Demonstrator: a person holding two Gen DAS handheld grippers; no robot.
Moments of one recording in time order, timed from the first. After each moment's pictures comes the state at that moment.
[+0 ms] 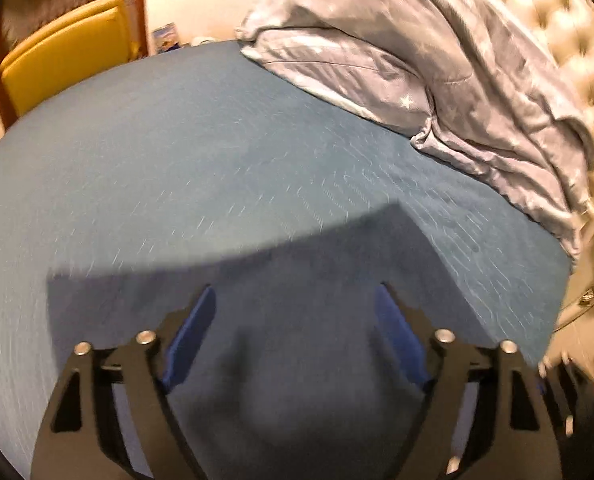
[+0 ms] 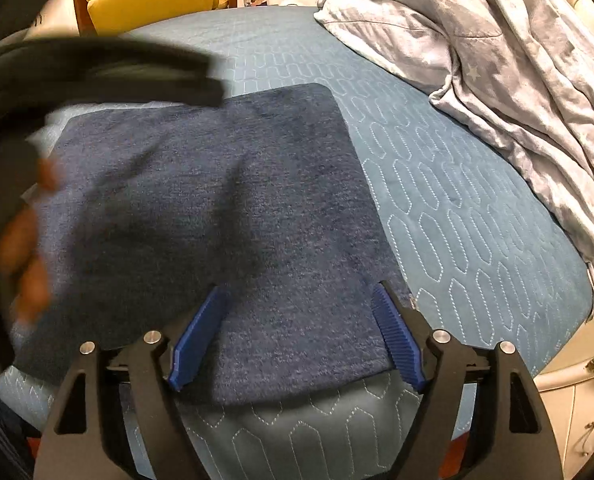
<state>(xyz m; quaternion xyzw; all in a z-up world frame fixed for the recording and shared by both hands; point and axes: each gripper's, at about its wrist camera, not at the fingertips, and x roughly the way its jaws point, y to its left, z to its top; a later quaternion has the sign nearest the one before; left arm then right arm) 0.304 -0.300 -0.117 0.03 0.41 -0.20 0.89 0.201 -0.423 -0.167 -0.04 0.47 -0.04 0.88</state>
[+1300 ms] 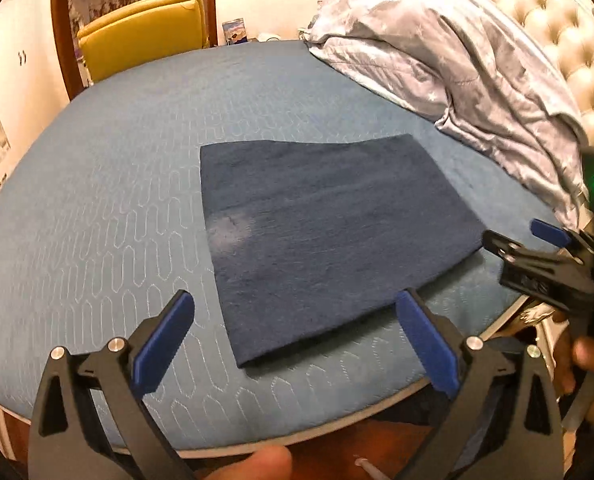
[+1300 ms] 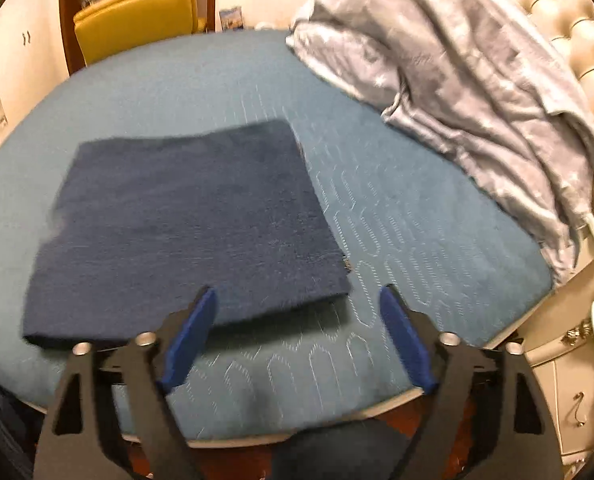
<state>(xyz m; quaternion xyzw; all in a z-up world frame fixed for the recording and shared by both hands) 0.116 -0.202 -0.072 0.02 0.41 -0.10 0.90 0.125 -0.424 -0.102 -0.03 0.42 -0.08 0.90</state>
